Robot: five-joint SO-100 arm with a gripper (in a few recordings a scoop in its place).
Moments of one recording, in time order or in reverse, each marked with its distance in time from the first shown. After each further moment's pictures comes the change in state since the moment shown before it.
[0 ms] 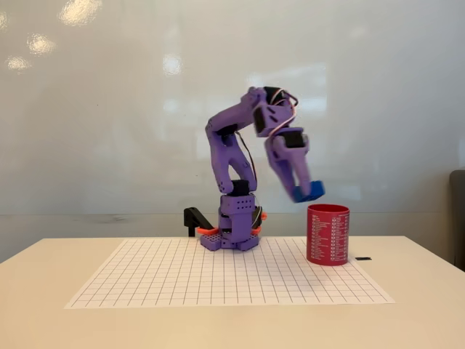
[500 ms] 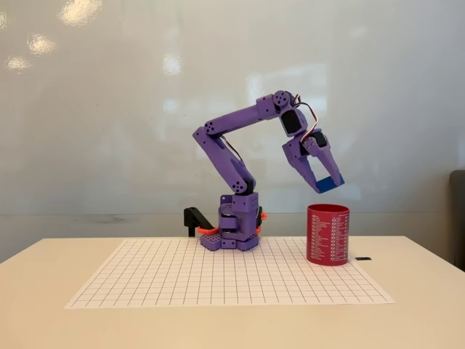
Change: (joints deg) arm -28.3 6.5 8.4 1.2 6.9
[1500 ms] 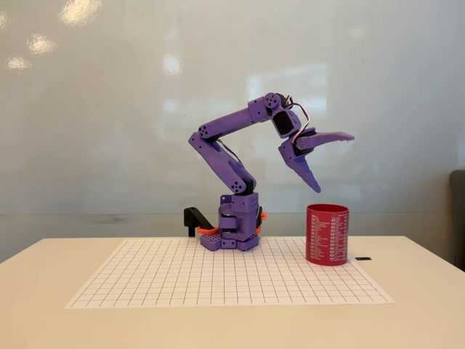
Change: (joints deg) arm 2.8 6.0 2.6 -2.4 4.7
